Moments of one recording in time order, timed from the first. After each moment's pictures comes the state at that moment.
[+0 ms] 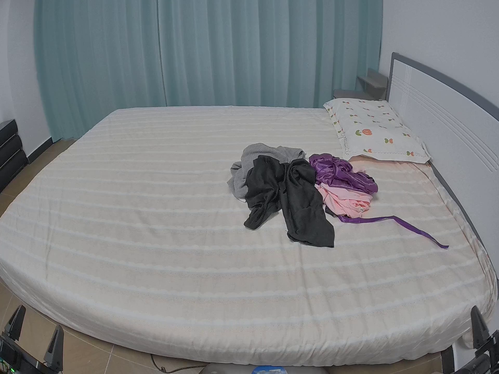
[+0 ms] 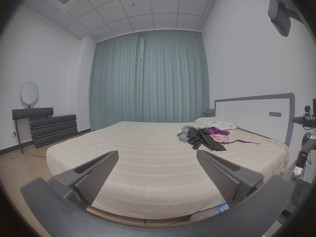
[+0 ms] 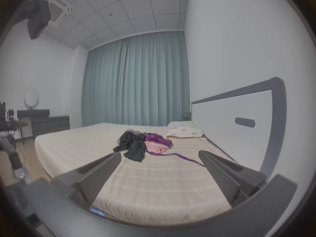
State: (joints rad) left arm 0.00 0.02 -0.02 0.00 0.00 0.00; right arm 0.00 0.04 -0.06 0.00 0.01 -0.03
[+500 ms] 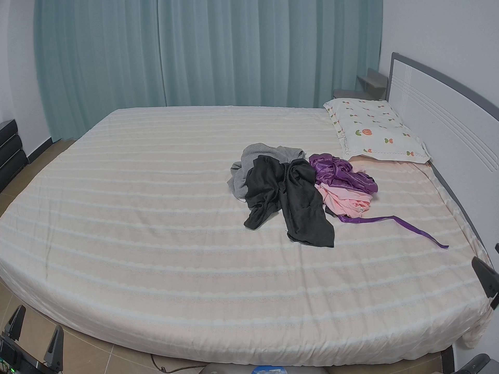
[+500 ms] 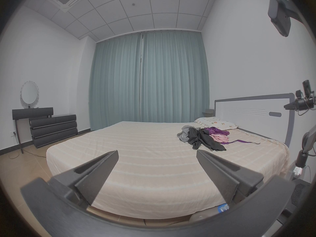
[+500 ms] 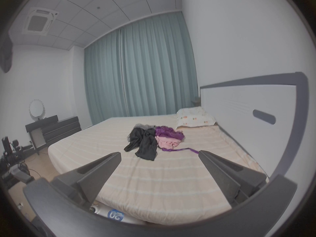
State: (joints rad) left arm 0.00 0.02 -0.02 0.00 0.00 0.00; right arm 0.06 0.56 -0.28 -0.13 0.05 0.08
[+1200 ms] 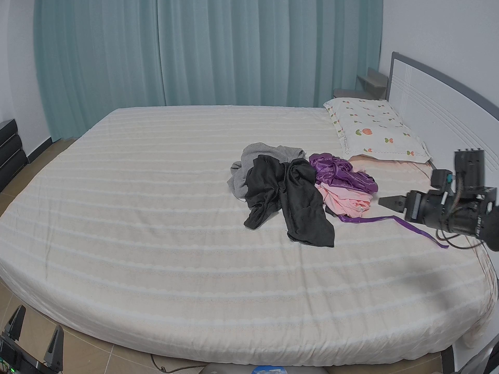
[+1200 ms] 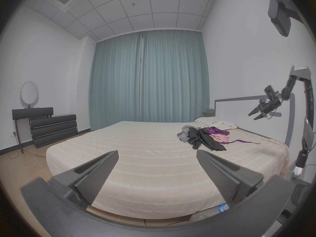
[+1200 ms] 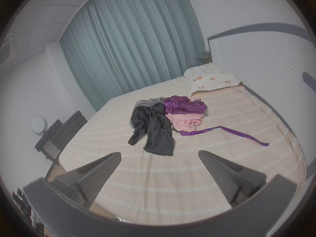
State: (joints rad) left arm 0.00 0.02 -0.02 0.00 0.00 0.00; right arm 0.19 1.60 -0.72 -0.39 0.07 0.32
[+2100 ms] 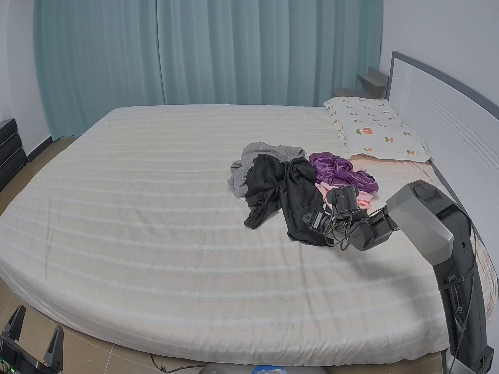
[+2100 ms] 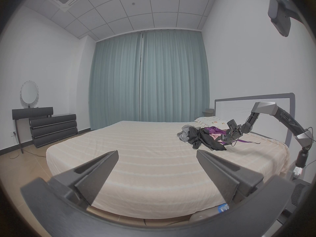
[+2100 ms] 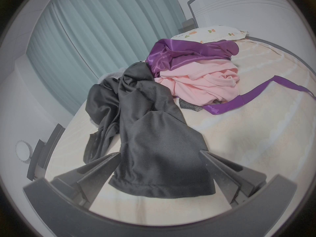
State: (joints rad) left arm 0.00 0.02 -0.02 0.00 0.00 0.00; right arm 0.33 2.62 -1.56 -0.43 -0.13 0.62
